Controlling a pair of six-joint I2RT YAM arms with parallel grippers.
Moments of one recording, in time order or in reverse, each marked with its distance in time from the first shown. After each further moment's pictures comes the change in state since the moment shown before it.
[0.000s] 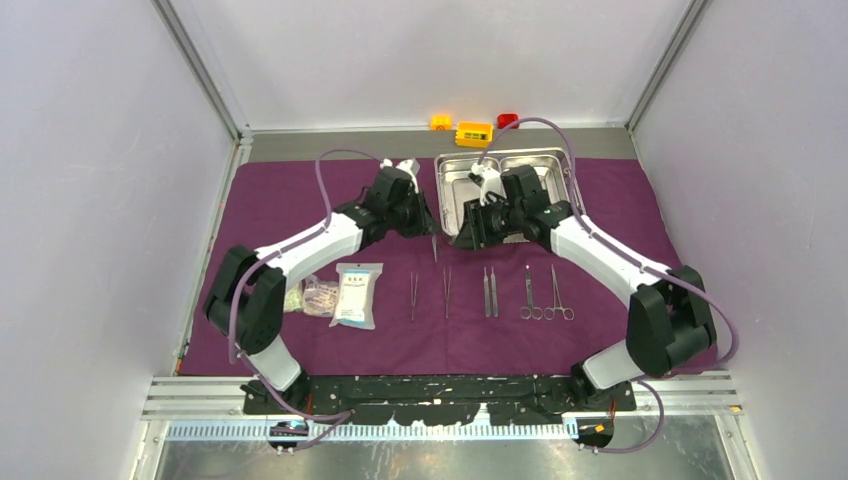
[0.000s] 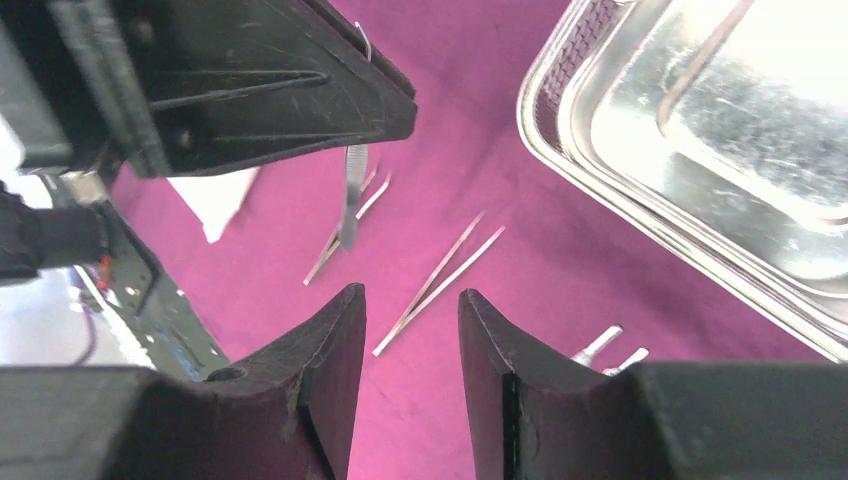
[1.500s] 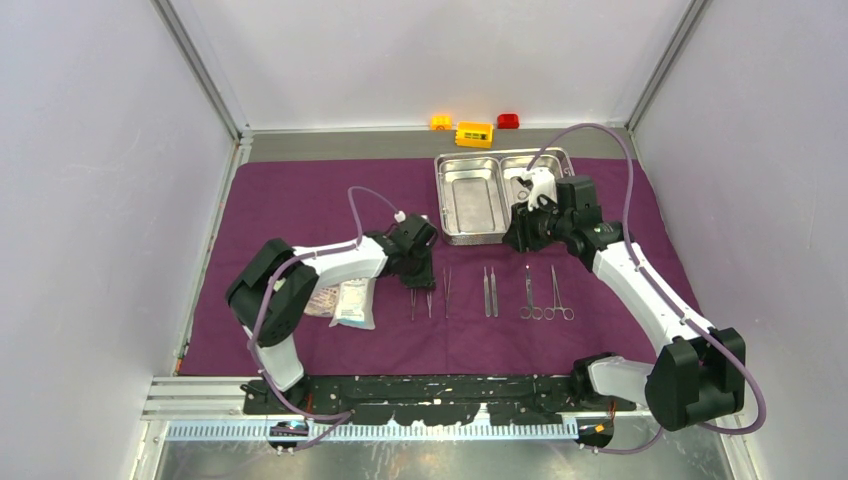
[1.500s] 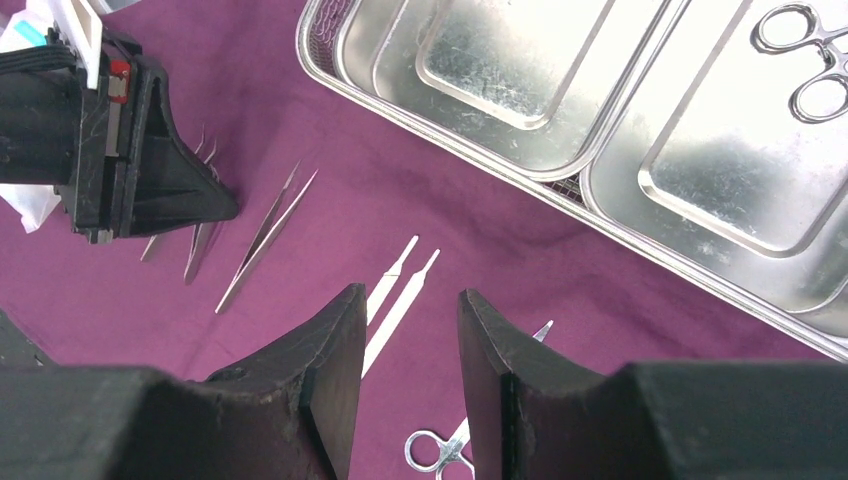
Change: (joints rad) left arm -0.149 0.098 -0.159 -0.156 -0.125 -0.098; right arm -0.226 -0.293 -0.154 -0.106 0.115 -0.278
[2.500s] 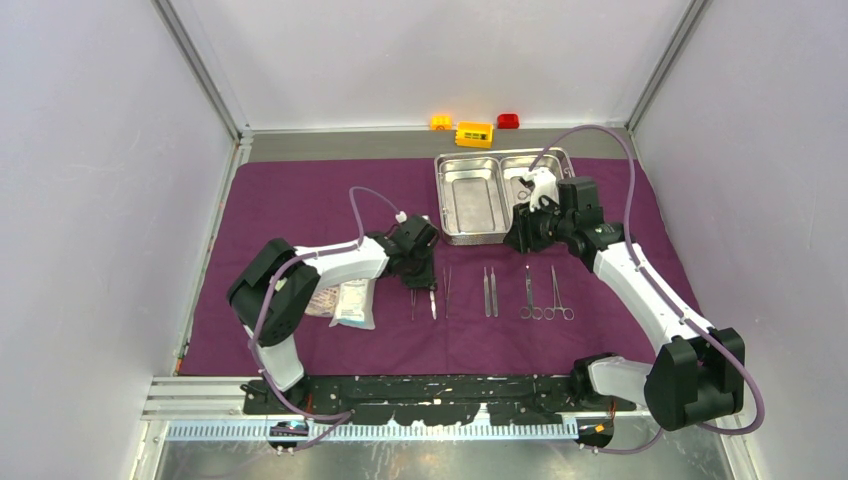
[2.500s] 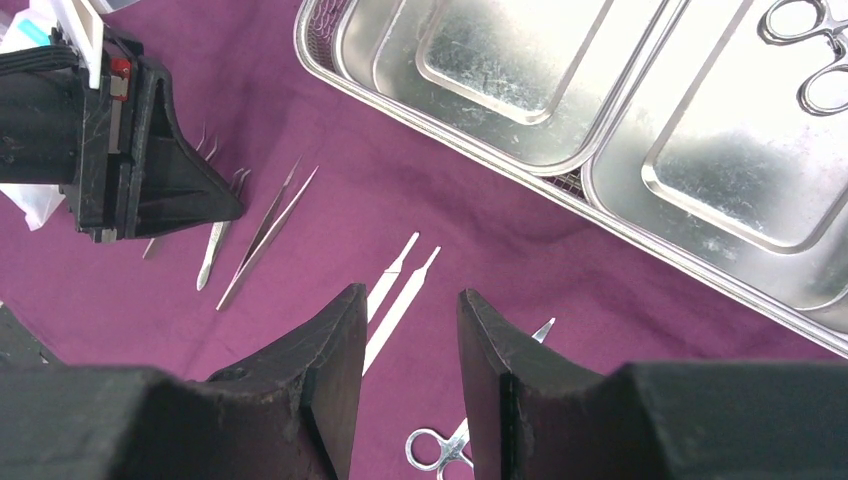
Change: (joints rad) left arm -0.010 0.008 0.000 0.008 -0.008 0.001; right arm -0.017 0.000 -0.011 0.005 -0.019 0.000
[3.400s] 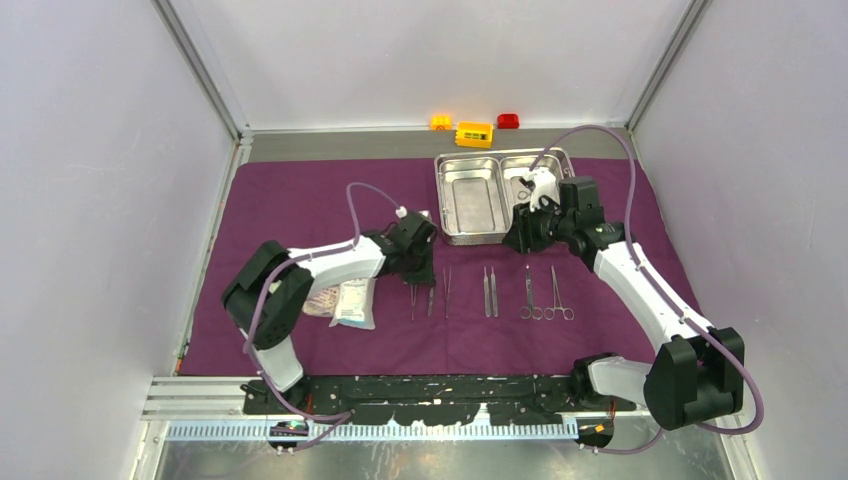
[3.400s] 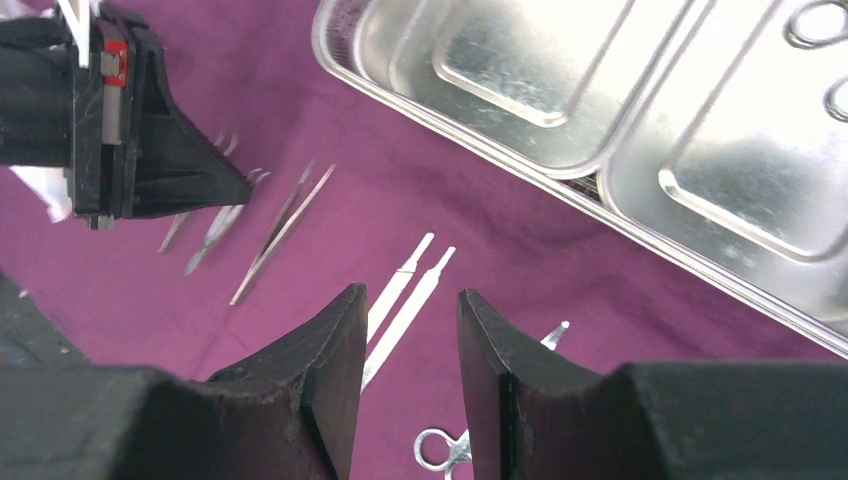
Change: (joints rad) left arm 0.008 -0.016 0.000 0.014 -0.029 0.033; right arm -0.006 0.002 0.000 -0.002 -0.021 0.000
